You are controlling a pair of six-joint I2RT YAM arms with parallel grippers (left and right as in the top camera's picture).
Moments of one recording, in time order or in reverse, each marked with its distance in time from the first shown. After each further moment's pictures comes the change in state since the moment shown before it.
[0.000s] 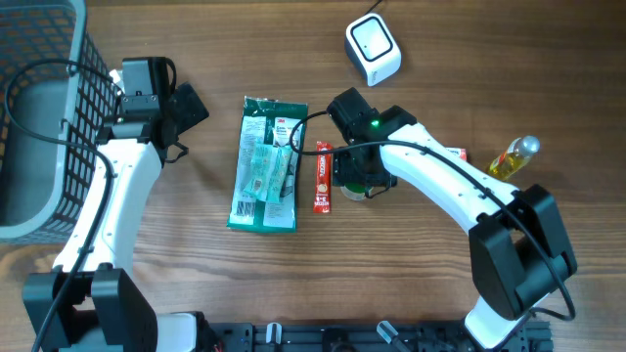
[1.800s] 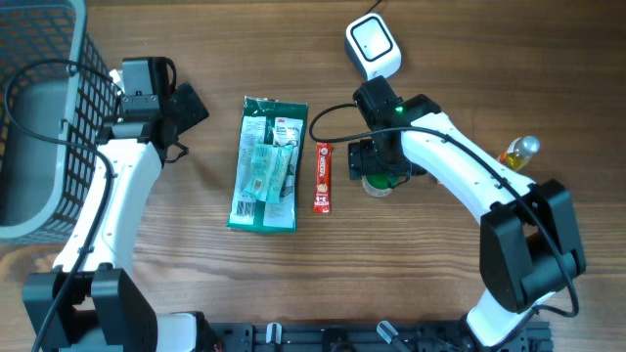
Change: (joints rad) left arm 0.000 0.000 0.000 0.000 0.000 0.000; right arm -0.115 0.001 -0.002 -0.027 0.034 -0.184
